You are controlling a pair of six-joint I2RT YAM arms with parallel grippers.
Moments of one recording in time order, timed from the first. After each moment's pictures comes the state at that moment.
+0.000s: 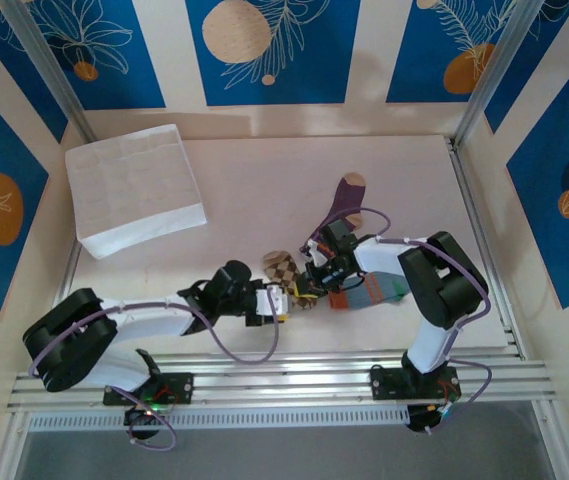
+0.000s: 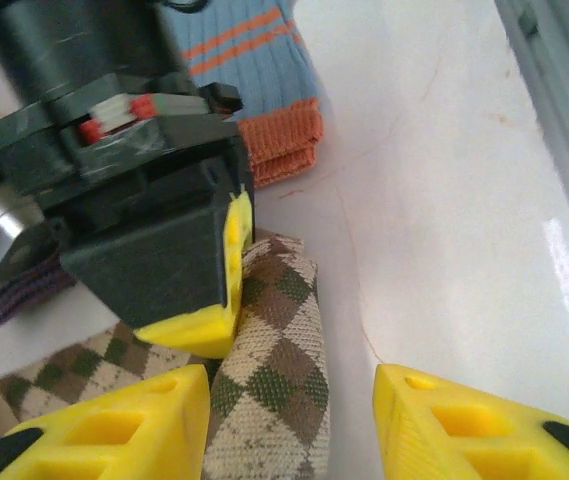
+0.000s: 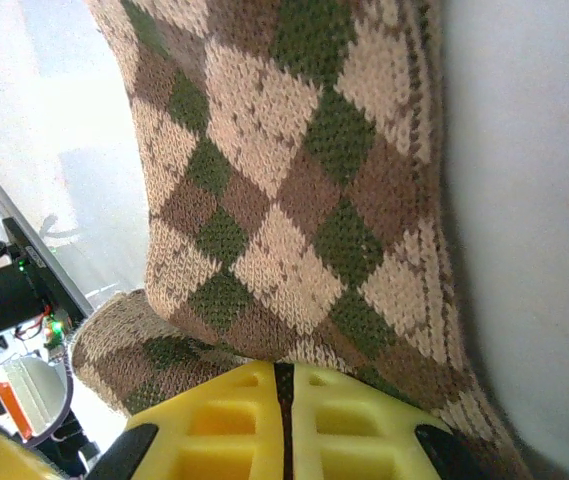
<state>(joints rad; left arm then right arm) -0.91 1.38 0.48 0.28 0.31 0.66 0.53 1.76 0.84 -0.37 -0.74 0.47</state>
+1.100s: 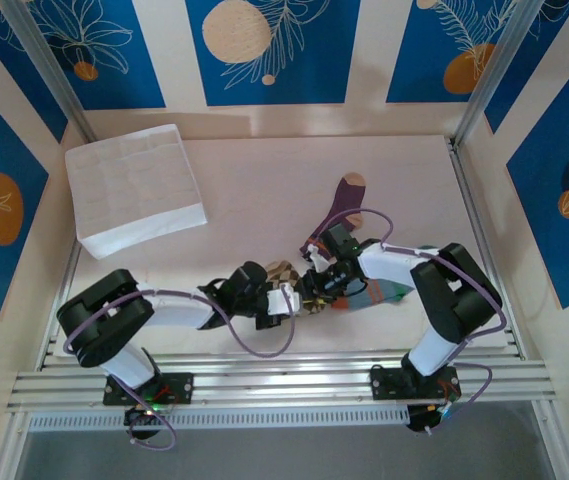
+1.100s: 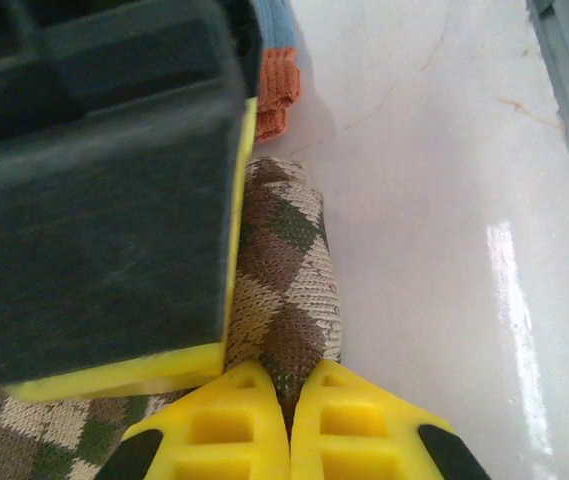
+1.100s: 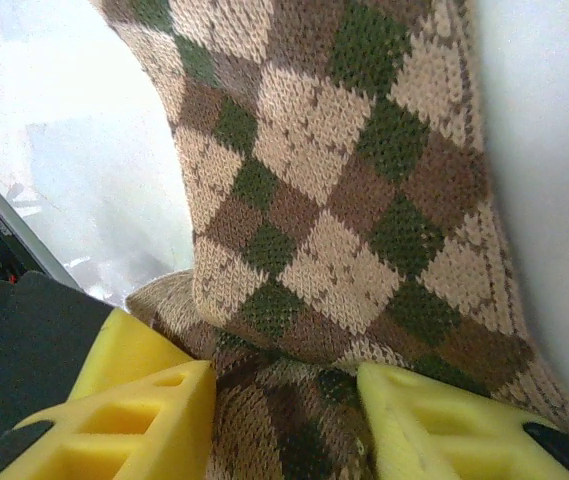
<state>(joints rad) -0.91 1.57 0.56 0.31 0.39 0.47 0.56 1.64 0.79 -0.43 -0.67 0.43</state>
